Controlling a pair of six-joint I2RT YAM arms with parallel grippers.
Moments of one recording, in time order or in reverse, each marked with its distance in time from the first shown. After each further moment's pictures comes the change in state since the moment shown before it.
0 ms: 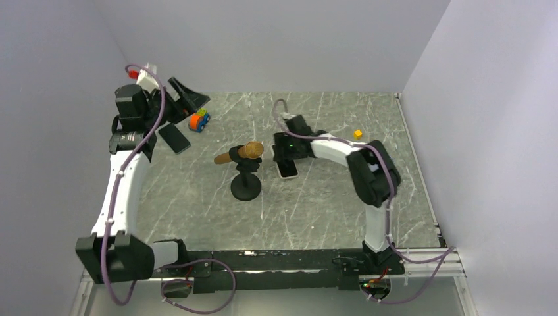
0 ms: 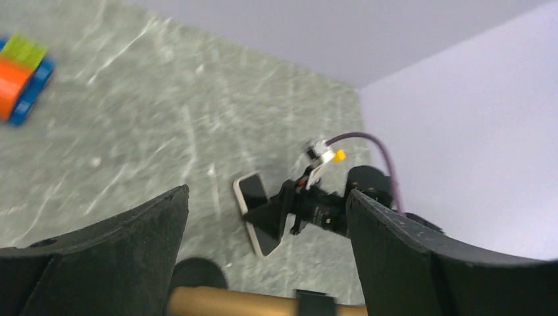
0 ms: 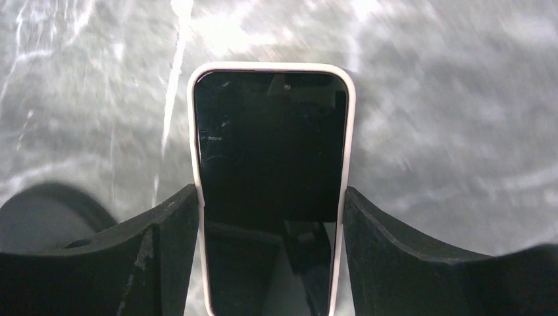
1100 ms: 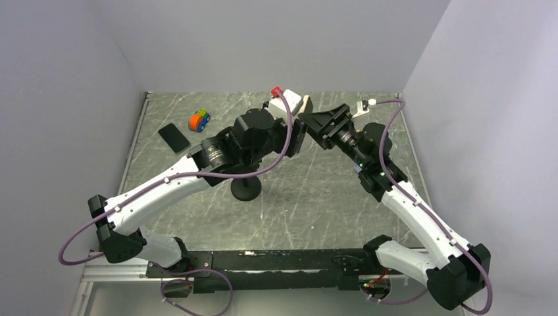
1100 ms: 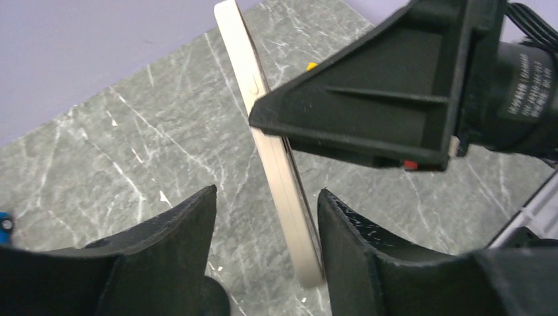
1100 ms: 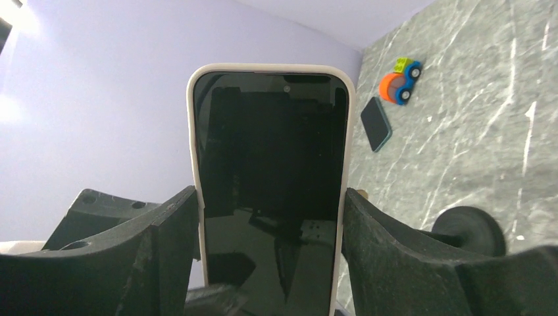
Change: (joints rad) left arm -1.167 0.153 0.397 -0.202 -0.893 0.509; right arm -0.164 -1.056 -0.559 0.448 -0.233 0.892
